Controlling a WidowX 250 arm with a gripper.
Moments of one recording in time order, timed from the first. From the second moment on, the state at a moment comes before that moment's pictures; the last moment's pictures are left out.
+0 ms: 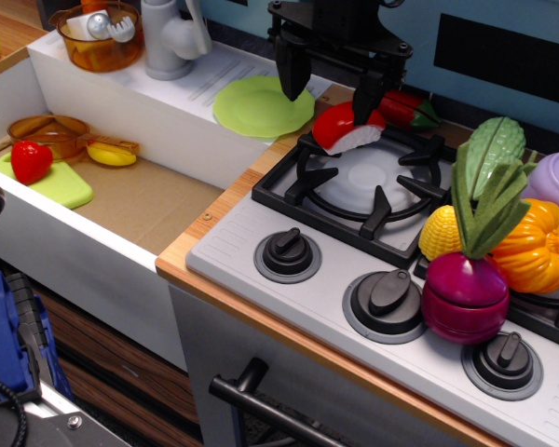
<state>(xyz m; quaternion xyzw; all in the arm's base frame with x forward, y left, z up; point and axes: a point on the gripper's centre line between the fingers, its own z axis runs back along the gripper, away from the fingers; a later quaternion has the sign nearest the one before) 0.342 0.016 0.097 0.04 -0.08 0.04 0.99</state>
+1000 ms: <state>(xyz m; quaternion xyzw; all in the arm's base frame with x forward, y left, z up) 0.373 0.021 0.088 0.05 -0.14 -0.14 0.98</state>
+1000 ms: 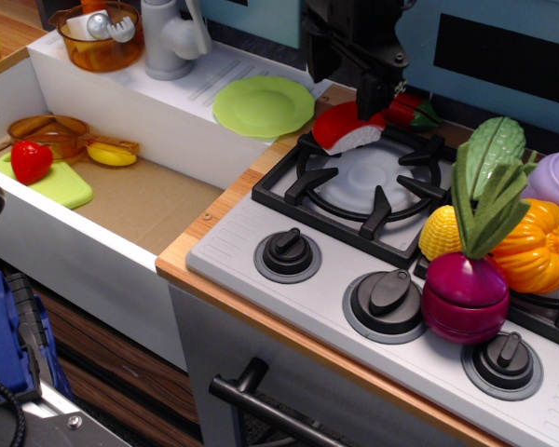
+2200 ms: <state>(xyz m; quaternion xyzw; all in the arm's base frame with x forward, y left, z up) 0.380 0.024 0.046 -0.02 -0.19 -0.14 0.97</state>
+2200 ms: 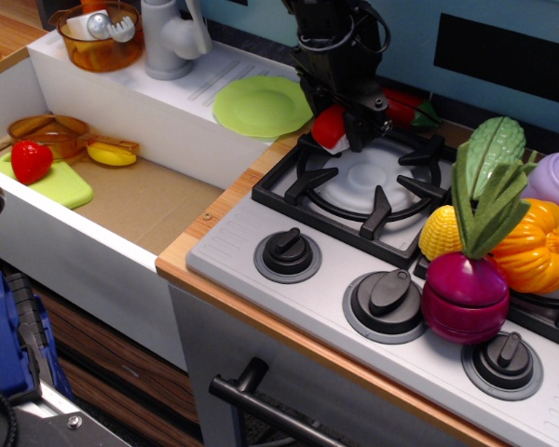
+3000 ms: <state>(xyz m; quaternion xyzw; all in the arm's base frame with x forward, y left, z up) 0.398 0.101 0.060 0.06 -0.16 -0.15 0.97</state>
